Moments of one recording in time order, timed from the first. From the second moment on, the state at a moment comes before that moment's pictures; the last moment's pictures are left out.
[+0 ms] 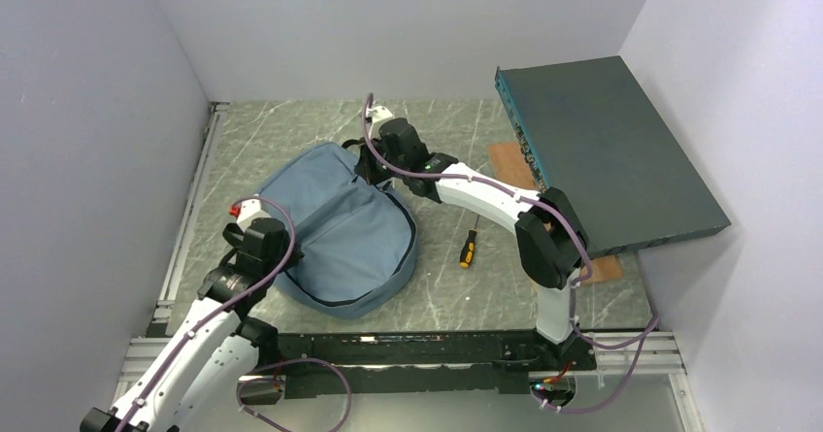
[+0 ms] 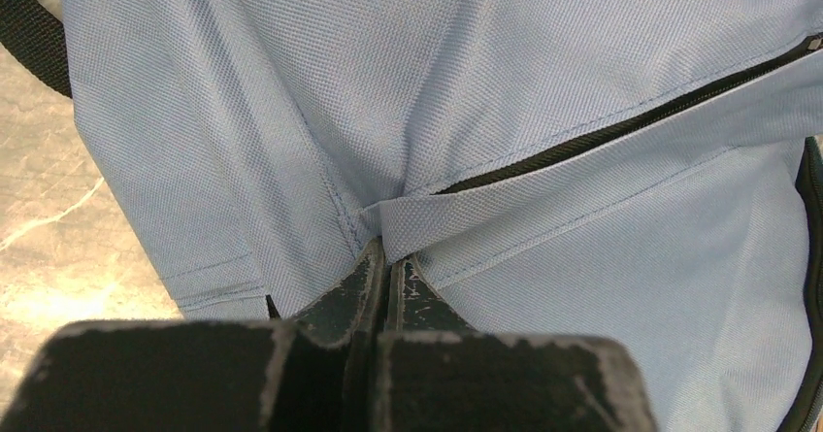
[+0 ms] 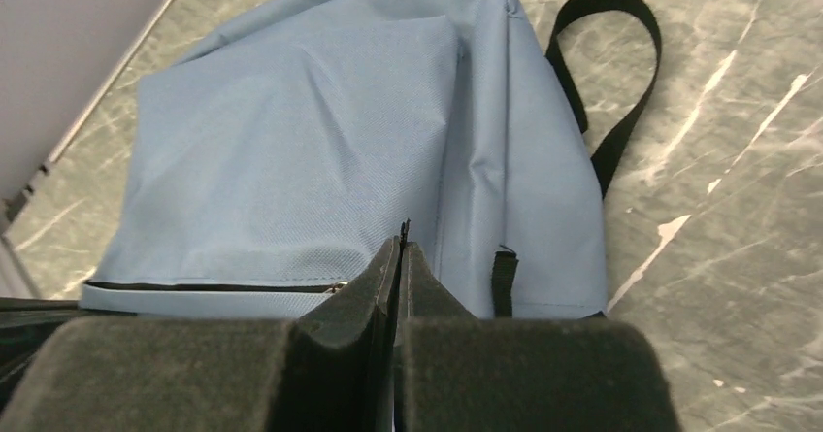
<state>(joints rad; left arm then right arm) -0.38 0.61 0.48 -0.57 -0.33 -0.78 0.78 1.92 1.53 -0.06 -0.10 0.33</state>
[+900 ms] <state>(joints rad) -0.37 0.58 0.97 -0.64 -0.18 -0.41 0.76 1.19 1.31 -0.20 0.22 0.12</state>
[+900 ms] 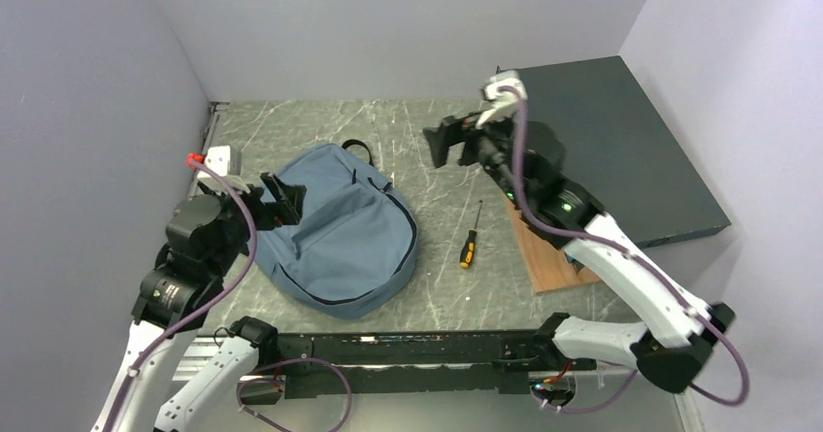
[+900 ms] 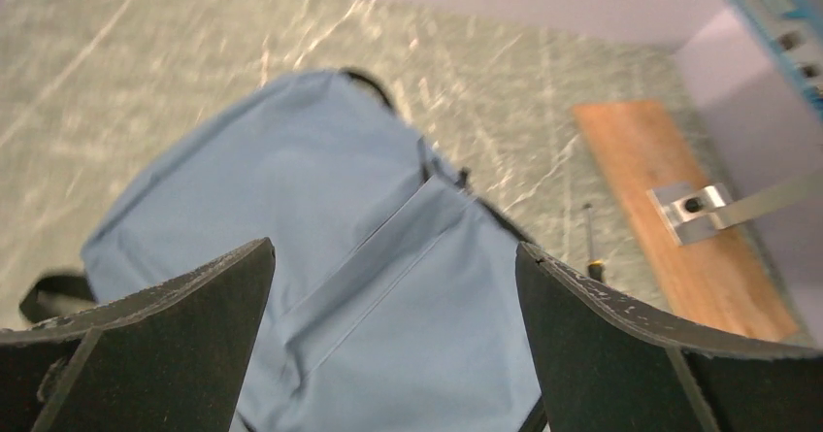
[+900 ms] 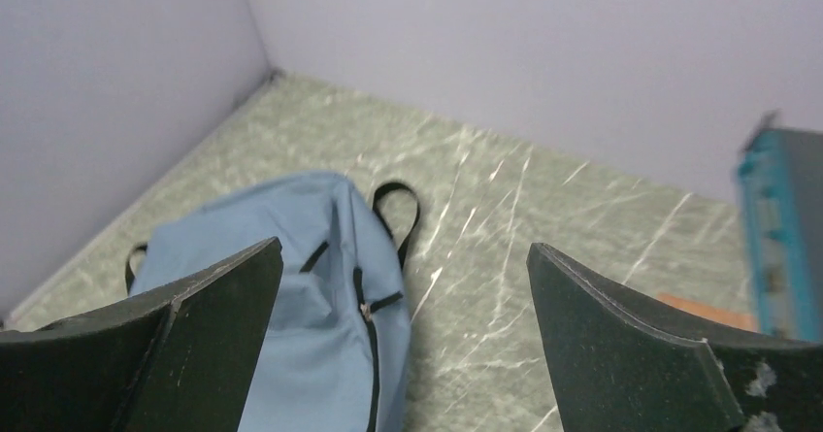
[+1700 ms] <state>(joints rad) -0.37 0.46 1.25 -0.25 0.02 -0.16 0.76 0.55 1.09 0.12 0.62 -0.03</state>
